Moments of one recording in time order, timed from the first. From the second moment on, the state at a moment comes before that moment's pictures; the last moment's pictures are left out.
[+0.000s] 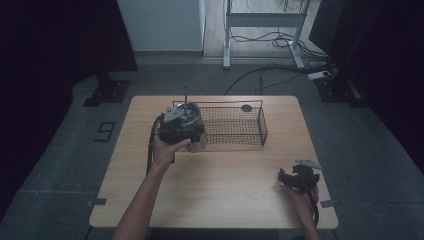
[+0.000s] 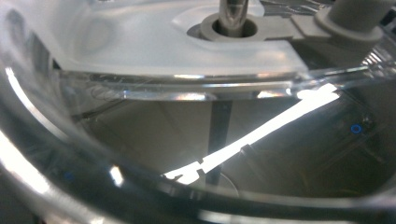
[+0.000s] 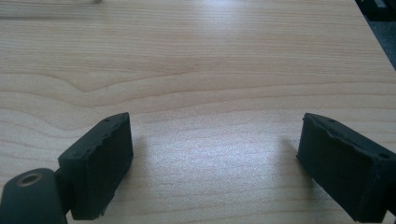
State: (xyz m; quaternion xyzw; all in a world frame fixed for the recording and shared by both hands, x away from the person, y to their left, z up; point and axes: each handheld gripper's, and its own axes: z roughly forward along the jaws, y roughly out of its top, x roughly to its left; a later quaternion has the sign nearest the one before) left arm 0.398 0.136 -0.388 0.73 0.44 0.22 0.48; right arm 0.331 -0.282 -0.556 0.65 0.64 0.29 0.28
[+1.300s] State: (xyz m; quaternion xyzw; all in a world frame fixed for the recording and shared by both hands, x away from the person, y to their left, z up) left arm 0.480 0.122 -0.385 0.73 0.45 0.25 0.45; right arm 0.331 -0.282 -0.556 0.65 0.65 0.29 0.28
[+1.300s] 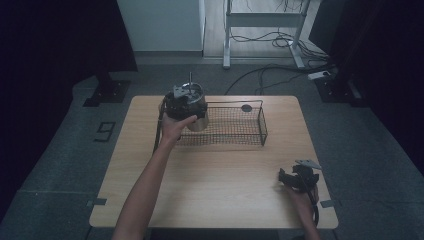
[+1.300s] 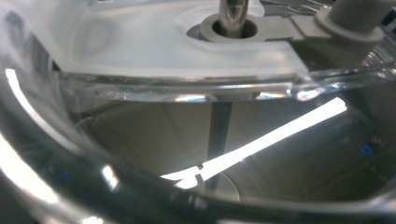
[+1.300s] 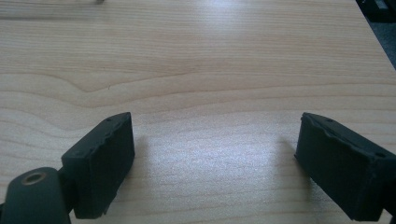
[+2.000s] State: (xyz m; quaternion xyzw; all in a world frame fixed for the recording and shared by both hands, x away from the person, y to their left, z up) left arm 0.514 0.111 -0.421 0.73 0.46 0.27 0.43; right arm 0.331 -0.282 -0.556 0.65 0.65 0.29 0.28
